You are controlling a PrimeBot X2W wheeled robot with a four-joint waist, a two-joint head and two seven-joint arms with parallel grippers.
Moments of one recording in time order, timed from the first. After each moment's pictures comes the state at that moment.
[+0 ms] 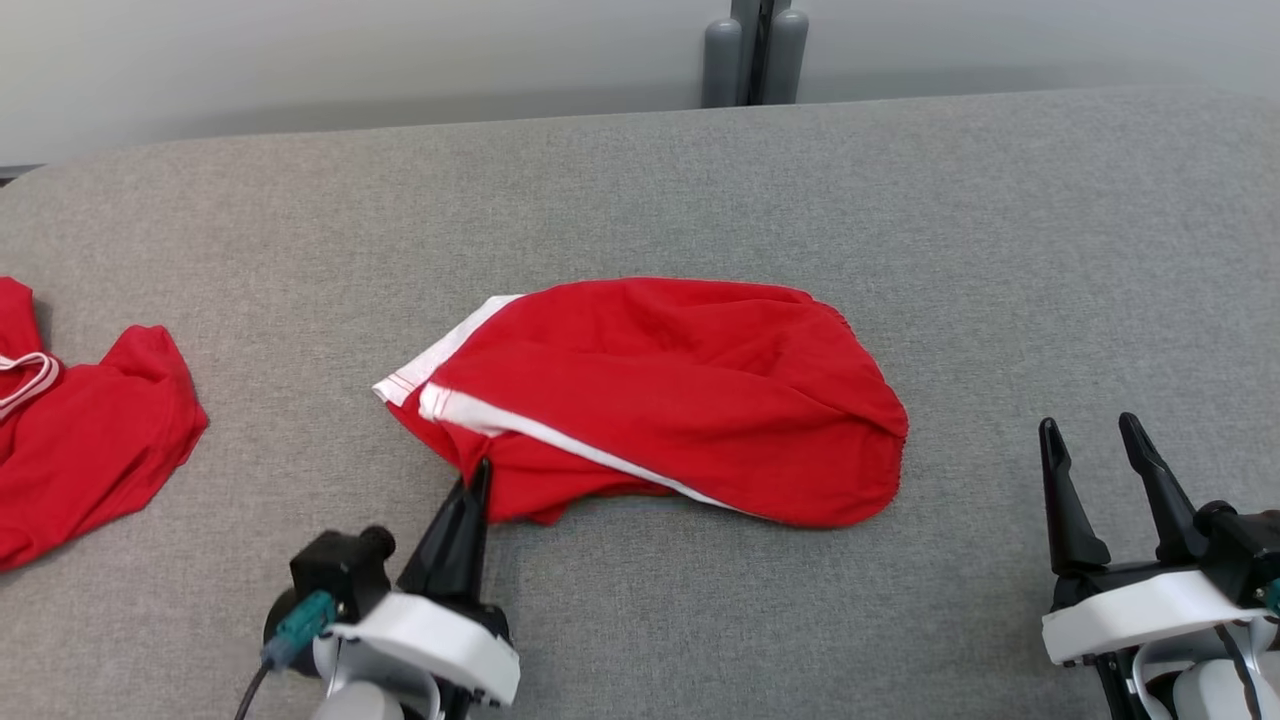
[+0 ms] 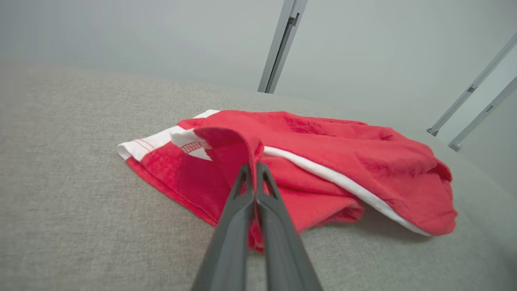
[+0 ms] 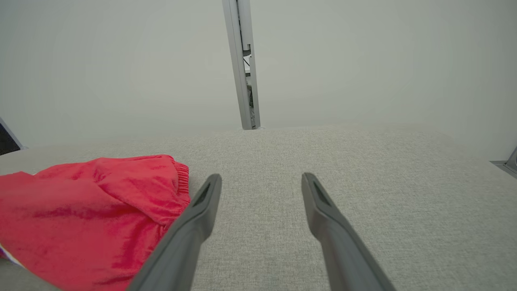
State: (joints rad) left arm -0.18 0.06 -0.28 0.38 -0.41 -0.06 -0.24; right arm -0.12 -0.10 -0.01 0.24 0.21 0.13 -0.26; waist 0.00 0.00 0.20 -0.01
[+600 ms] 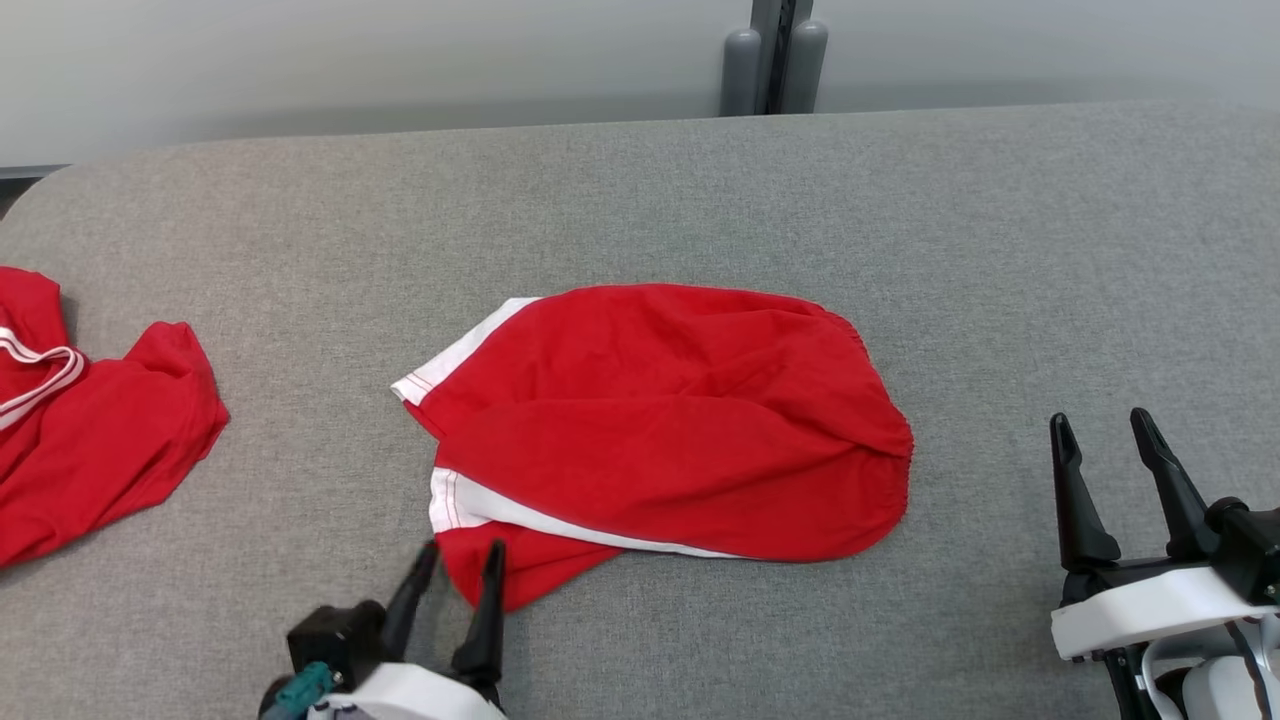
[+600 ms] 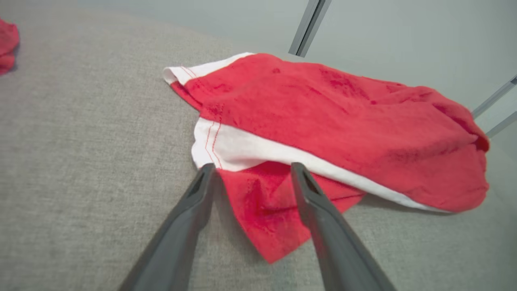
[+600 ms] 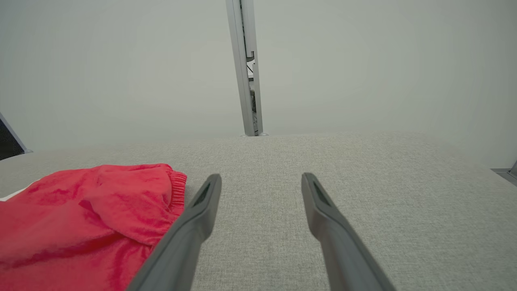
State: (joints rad) left arm -0.04 0.05 -0.28 0.38 -0.44 -0.01 -0.25; right arm -0.12 -0.11 -0.02 0.24 0.22 0.13 -0.26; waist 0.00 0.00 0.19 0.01
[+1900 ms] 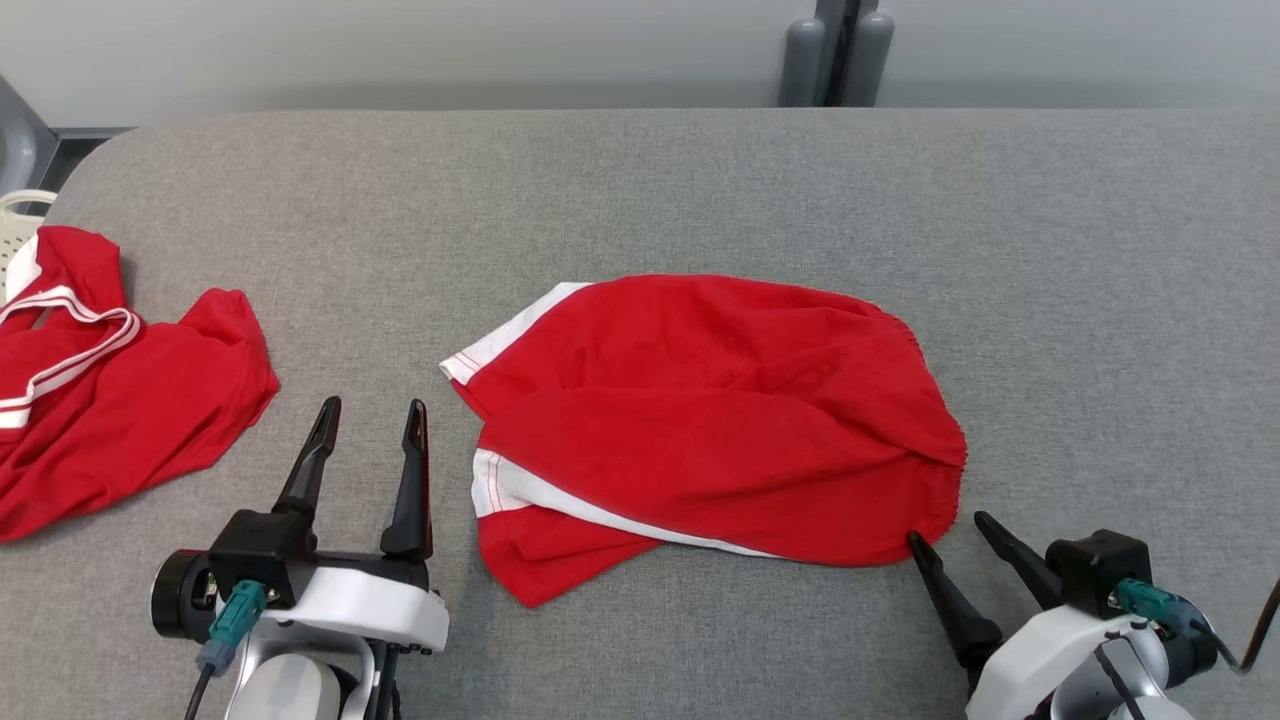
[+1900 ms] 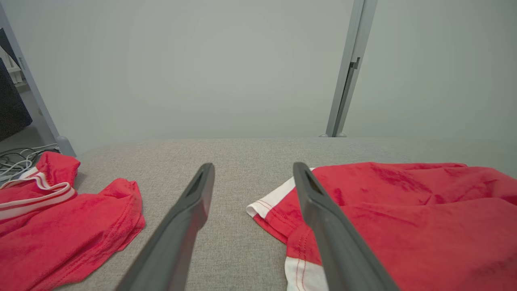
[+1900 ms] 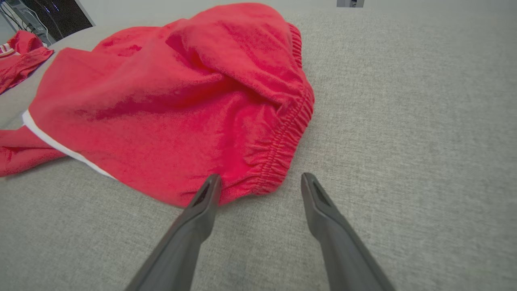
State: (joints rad) left arm -0.14 0.08 -0.14 0.21 -0.21 0.05 -0.26; right arm -0.10 -0.19 0.25 0.29 0.31 0.13 -0.02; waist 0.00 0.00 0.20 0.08
